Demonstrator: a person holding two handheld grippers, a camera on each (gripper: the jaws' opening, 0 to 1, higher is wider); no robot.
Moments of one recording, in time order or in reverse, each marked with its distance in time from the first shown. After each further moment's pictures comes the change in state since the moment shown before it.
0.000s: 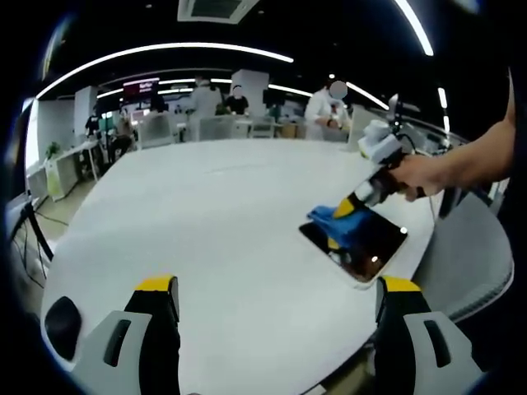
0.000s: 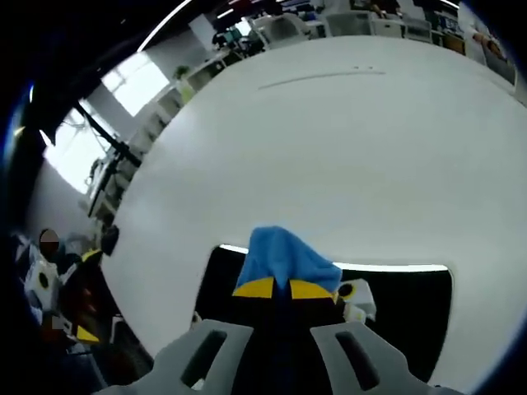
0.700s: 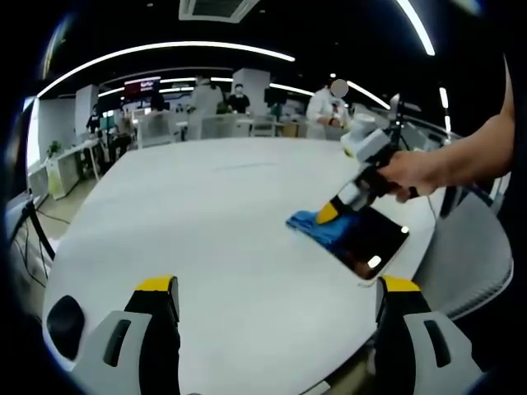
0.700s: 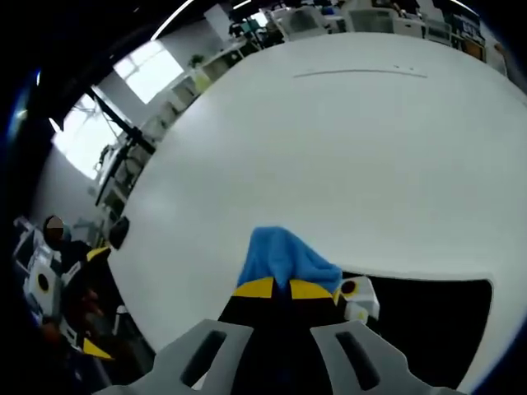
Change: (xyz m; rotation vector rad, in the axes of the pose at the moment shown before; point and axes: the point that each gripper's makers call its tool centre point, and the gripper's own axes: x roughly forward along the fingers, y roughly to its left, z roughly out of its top) left arm -0.004 0.008 -0.002 -0.005 0.006 0.009; right arm 0.024 0.049 0.004 -0.057 0.042 0.053
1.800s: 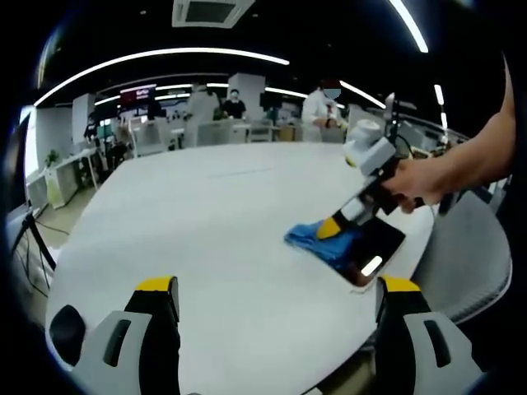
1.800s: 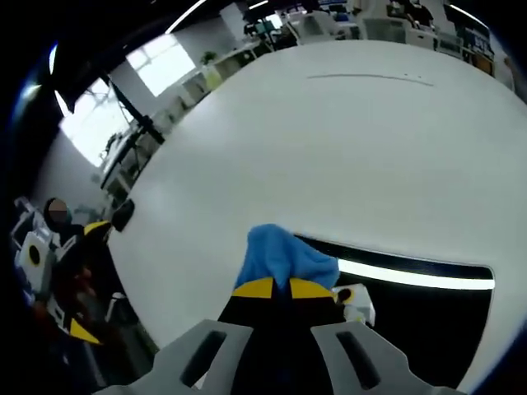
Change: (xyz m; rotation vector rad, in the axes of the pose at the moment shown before) left arm 0.002 -0.019 0.009 0.036 -0.021 -0.006; right arm -0.010 0.009 -0.025 -0.064 -0.016 0.015
